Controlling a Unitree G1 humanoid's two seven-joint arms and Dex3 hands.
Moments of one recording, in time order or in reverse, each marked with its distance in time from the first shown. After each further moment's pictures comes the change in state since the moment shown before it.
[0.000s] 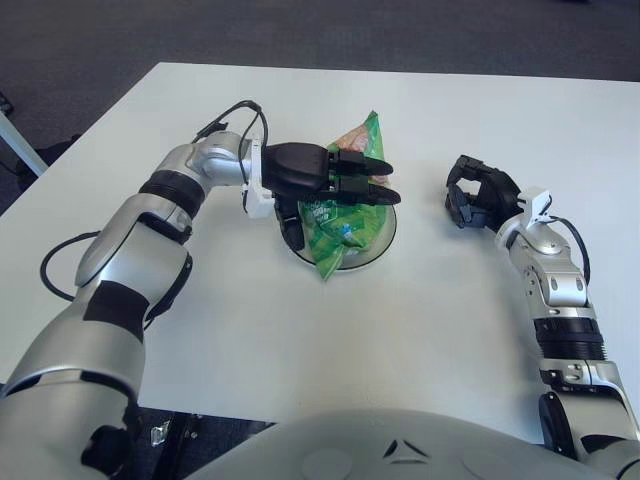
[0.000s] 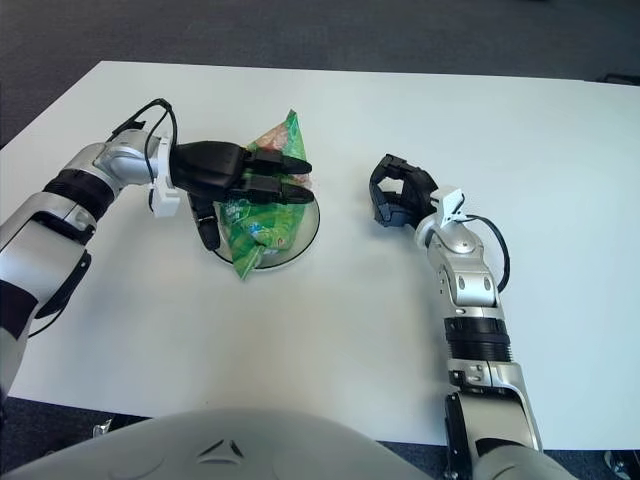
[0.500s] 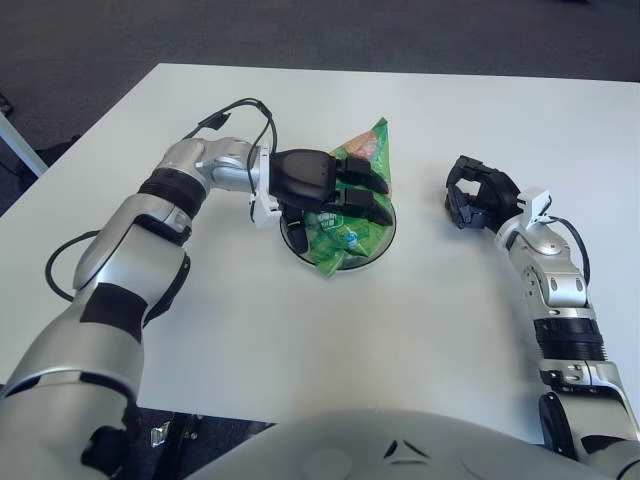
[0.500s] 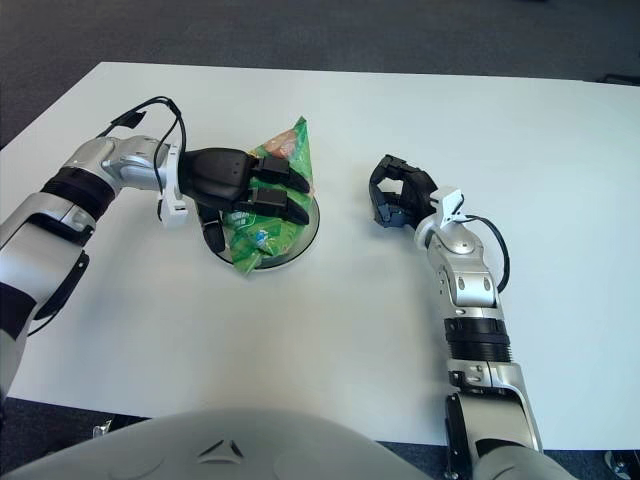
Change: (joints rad) left arm 0.006 0.004 0.030 -0.039 0.404 -0.033 0.329; right arm 0.002 0.000 0.002 -0.002 0.000 -0.001 -0.002
